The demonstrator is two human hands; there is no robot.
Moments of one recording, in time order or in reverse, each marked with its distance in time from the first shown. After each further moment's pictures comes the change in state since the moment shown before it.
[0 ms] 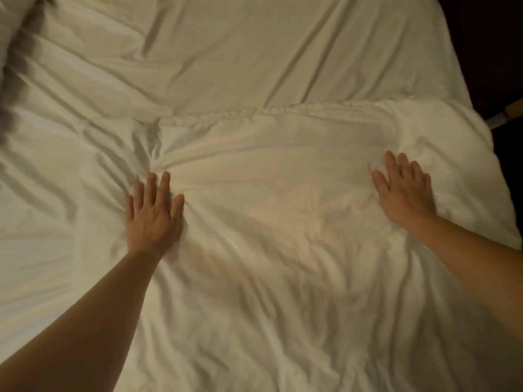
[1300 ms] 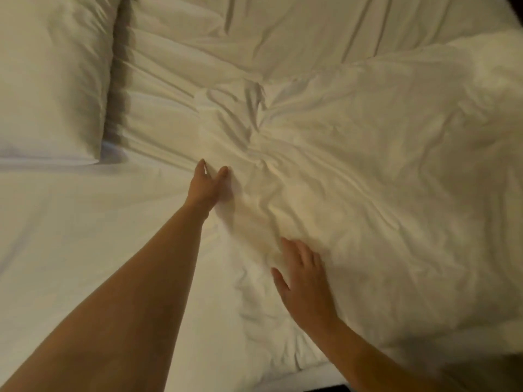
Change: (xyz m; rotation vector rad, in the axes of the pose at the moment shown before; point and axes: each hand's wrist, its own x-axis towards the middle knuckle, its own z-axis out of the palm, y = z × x) left_hand 0.000 -0.189 -0.075 -0.790 -0.281 -0.244; right_hand -0.437 -0.384 0.149 0.288 0.003 -0.286
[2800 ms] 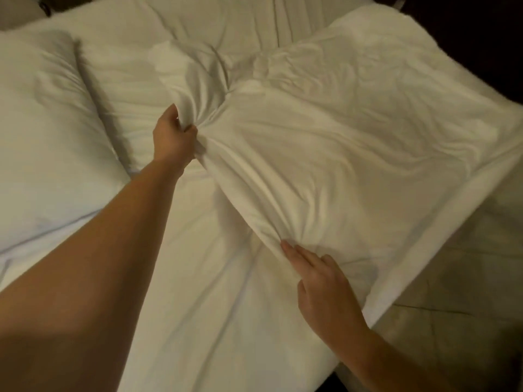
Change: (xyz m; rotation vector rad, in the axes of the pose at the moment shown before) left_hand 0.029 0.065 -0.189 0.034 -0.201 0.674; right_hand -0.095 -0.286 0.061 0.028 0.288 0.340
